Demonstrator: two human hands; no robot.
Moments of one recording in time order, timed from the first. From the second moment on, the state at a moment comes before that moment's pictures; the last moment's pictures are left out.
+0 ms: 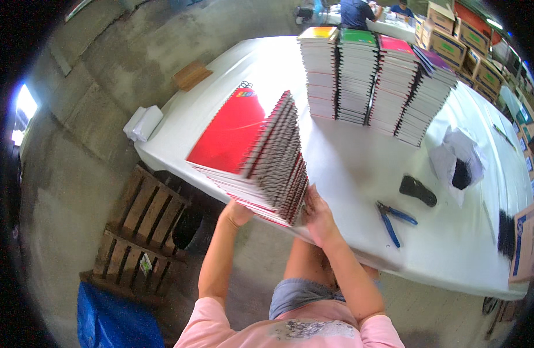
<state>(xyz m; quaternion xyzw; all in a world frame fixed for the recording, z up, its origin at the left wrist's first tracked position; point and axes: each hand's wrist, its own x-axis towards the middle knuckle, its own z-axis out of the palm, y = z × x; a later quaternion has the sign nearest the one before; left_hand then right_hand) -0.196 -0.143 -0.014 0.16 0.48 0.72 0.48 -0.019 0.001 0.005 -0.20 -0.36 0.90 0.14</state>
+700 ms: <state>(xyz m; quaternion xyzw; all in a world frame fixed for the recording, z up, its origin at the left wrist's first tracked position) -0.126 -0.144 -0.001 0.12 0.56 0.79 0.20 -0.015 0.115 -0.015 -0.12 -0.58 0.80 0.06</state>
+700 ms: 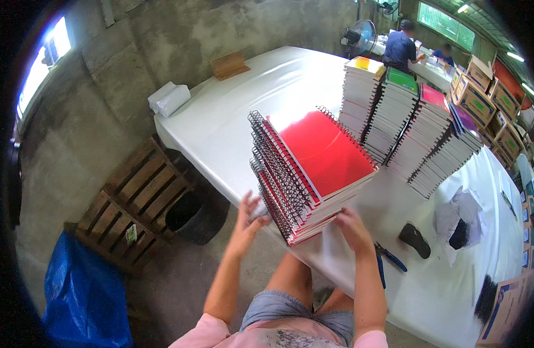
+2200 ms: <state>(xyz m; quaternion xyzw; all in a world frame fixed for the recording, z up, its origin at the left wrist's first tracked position) -0.101 -0.178 -0.049 0.33 0.70 0.63 0.09 -0.023 0.124 0.021 0.04 -0.90 0.42 0.06</state>
